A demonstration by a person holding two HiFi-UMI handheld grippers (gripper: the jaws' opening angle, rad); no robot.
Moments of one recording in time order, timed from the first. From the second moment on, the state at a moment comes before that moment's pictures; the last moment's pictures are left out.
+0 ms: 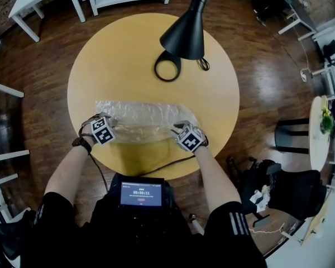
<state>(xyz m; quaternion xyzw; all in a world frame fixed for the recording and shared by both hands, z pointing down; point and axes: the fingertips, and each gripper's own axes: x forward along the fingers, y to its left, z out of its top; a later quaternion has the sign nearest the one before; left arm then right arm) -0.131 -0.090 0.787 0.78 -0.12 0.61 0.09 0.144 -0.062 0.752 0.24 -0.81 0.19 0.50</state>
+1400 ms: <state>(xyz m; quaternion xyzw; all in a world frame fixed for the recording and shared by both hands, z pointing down) -0.146 -0.077 0.801 0.75 -0.11 0.64 0.10 0.227 -0.051 0.789 0.23 -0.76 0.21 0.57</state>
